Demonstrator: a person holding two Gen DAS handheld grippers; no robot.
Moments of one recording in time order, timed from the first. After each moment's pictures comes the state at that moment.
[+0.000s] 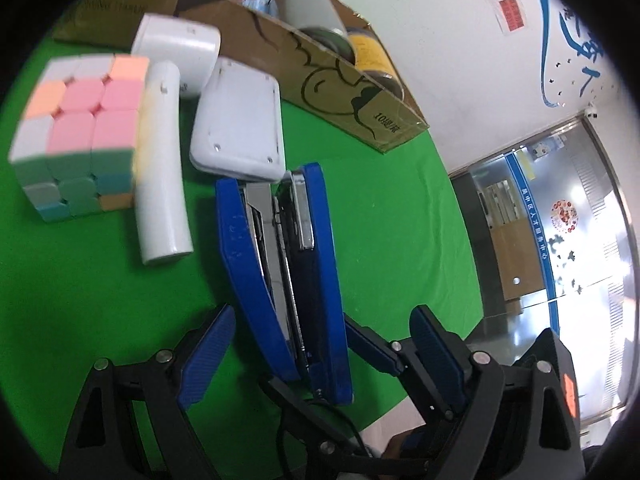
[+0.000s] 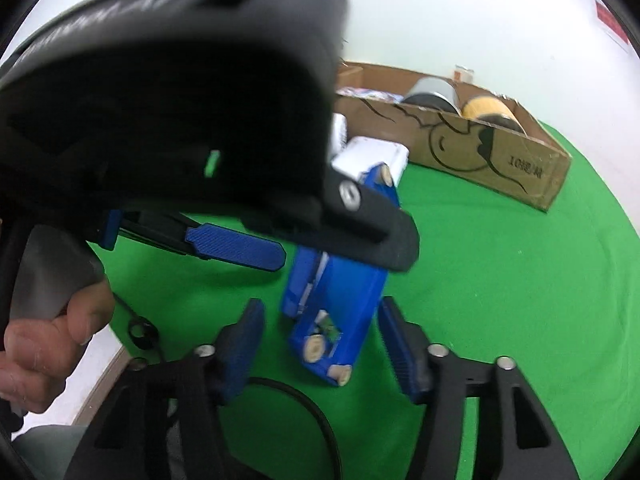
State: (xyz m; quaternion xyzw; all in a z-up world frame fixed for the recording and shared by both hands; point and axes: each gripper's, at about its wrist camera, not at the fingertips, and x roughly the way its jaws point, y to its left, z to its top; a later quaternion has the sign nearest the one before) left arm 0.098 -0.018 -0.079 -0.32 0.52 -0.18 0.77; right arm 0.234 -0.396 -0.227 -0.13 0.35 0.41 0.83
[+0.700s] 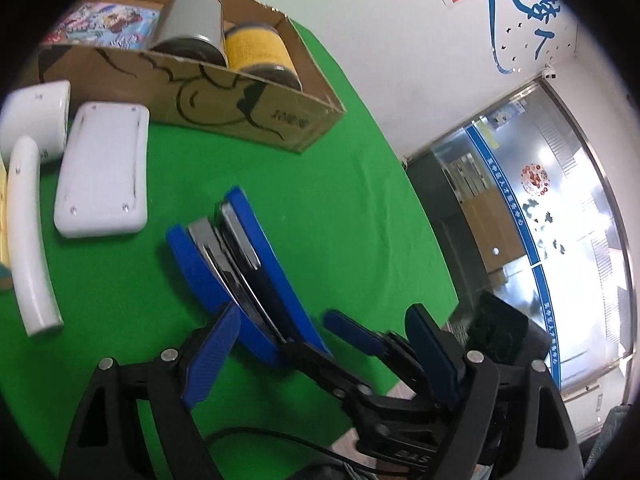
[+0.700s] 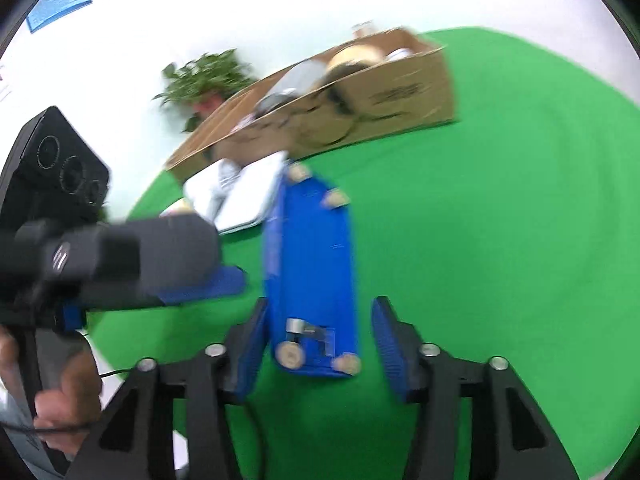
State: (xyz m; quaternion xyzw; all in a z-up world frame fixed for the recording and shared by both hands) left arm 0.131 -0.074 -0.049 -0.27 0.48 -0.25 0.79; right arm 0.311 -0.489 -0.237 0.09 0.42 0.36 0.83
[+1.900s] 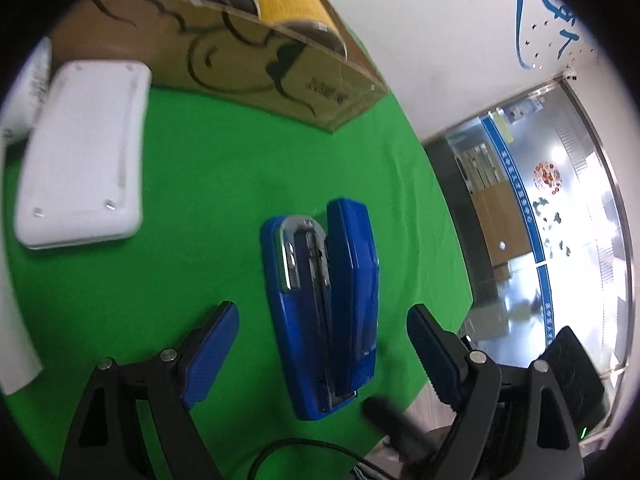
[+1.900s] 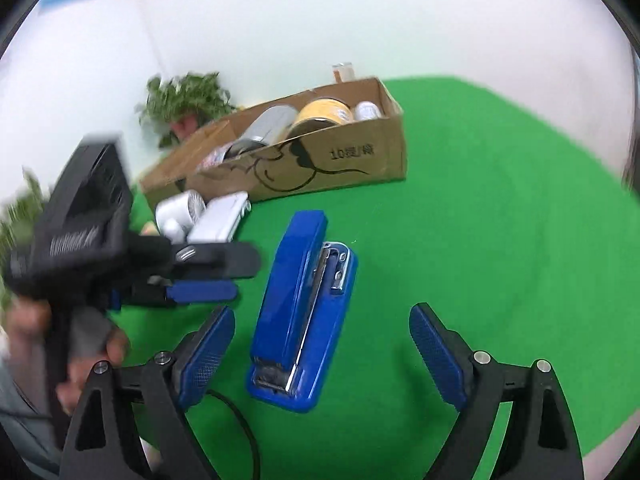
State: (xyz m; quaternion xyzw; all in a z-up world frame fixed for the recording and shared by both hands) left arm 0.165 -0.079 -0.086 -0.28 0.53 -0.26 0.75; right arm 0.283 -0.503 -0.212 0.01 0.36 0.31 0.88
